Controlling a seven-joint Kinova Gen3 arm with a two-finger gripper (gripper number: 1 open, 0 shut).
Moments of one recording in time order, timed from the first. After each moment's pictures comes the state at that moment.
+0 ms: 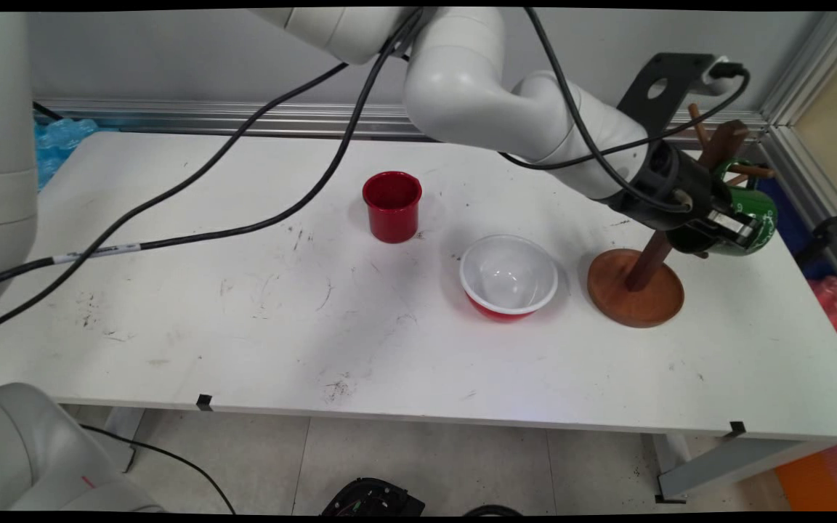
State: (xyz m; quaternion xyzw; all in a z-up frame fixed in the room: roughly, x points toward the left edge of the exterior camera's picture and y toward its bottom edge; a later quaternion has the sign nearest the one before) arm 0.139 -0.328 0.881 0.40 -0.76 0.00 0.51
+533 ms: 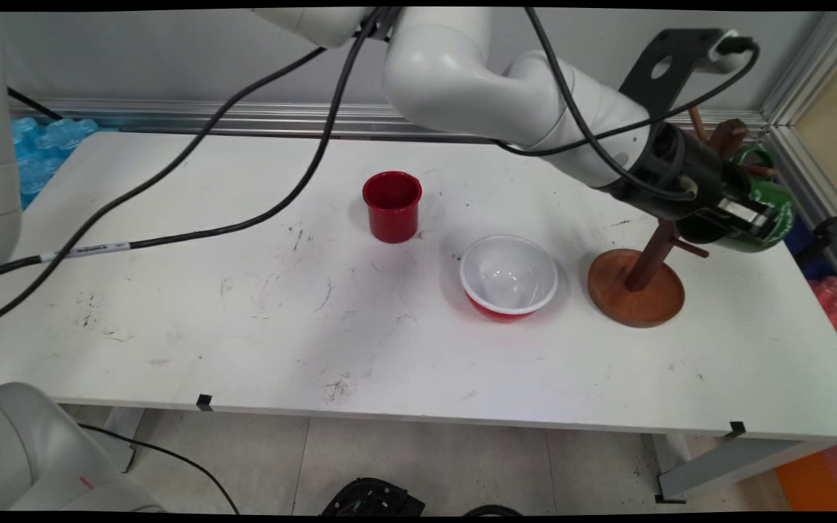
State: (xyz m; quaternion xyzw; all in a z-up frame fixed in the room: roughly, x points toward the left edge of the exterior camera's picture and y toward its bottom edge) arm 0.145 -0.315 0.903 0.38 -0.76 0.00 0.52
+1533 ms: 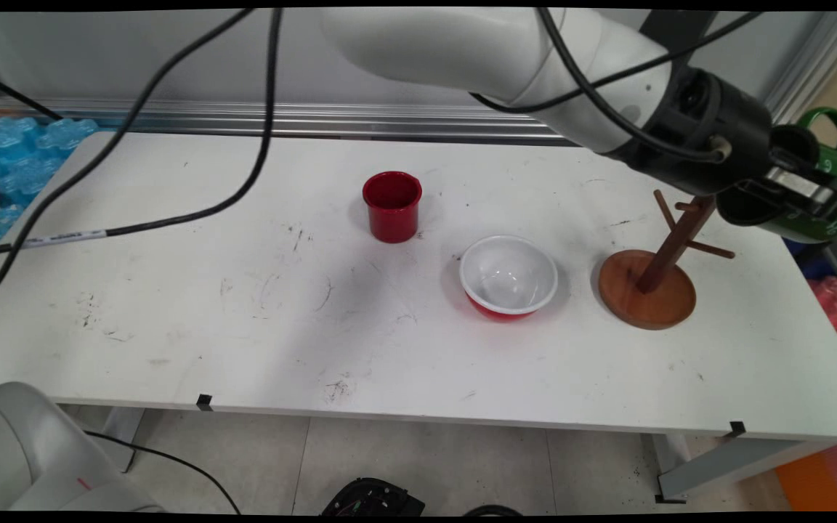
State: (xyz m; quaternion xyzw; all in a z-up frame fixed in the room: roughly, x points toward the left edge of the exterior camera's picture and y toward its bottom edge) arm 0.156 -0.271 0.966 0.33 -0.77 -0.01 0.55
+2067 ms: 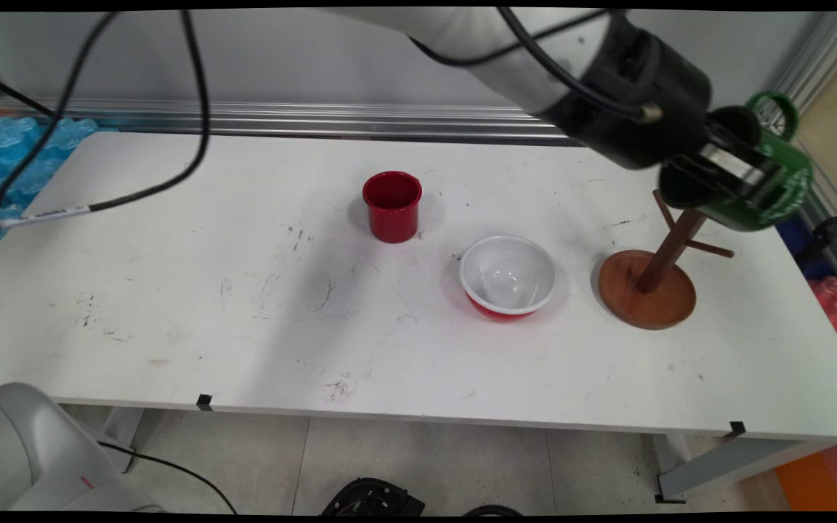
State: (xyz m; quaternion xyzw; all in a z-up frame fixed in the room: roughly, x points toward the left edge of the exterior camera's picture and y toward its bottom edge) arm 0.201 -0.247 1.003 0.33 -0.80 0.01 0.51
